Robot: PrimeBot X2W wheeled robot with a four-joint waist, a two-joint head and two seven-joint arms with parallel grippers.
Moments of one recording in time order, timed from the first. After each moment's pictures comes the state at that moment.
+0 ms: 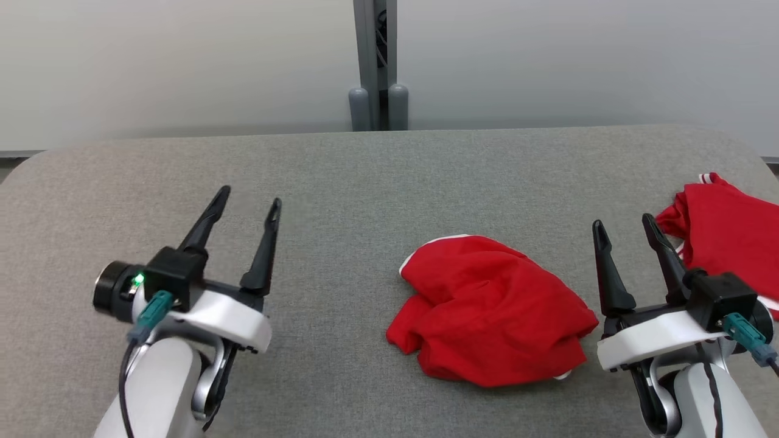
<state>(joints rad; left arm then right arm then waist) -0.37 0.23 -0.37 0.33 -0.30 0.03 -0.26 -0.25 -0.05 0.04 0.30 0.13 0.13 -0.26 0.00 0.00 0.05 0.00</state>
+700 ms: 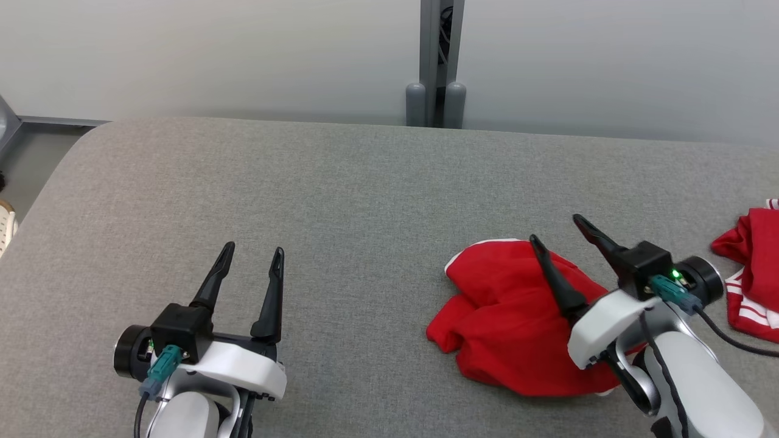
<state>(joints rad) -0.18 0.05 -0.14 0.29 -0.17 -0.05 -0.26 -0.39 -0.20 0.35 0.44 0.18 0.13 -0.16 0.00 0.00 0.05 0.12</state>
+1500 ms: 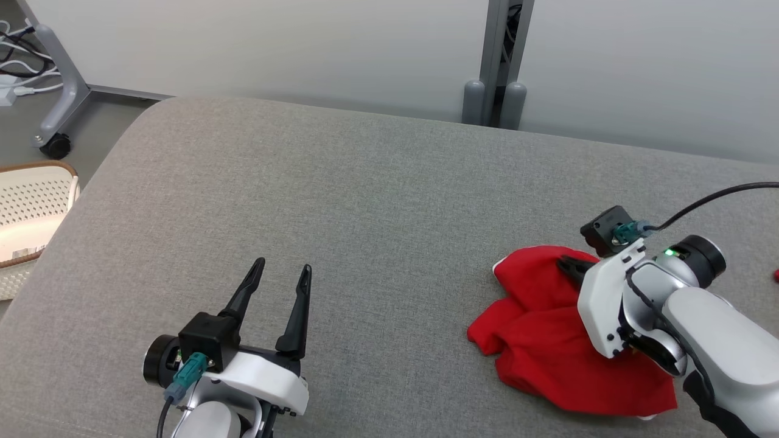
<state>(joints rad) -0.17 0.05 -0.22 0.33 -0.22 -0.04 -0.26 -0.64 -0.42 0.81 0.56 0.54 0.13 0.32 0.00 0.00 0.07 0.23</state>
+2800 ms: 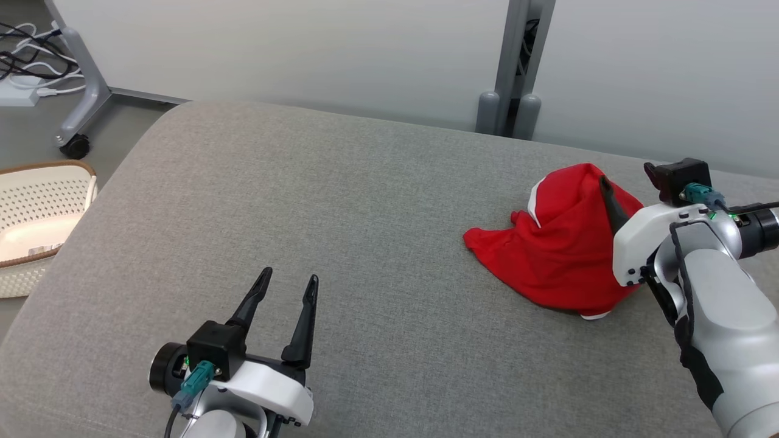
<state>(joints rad) -0.15 0.05 -0.24 0.32 -0.22 -0.05 -0.26 -0.81 -0.15 0.16 1.11 -0.01 0.13 -0.20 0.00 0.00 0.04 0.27</state>
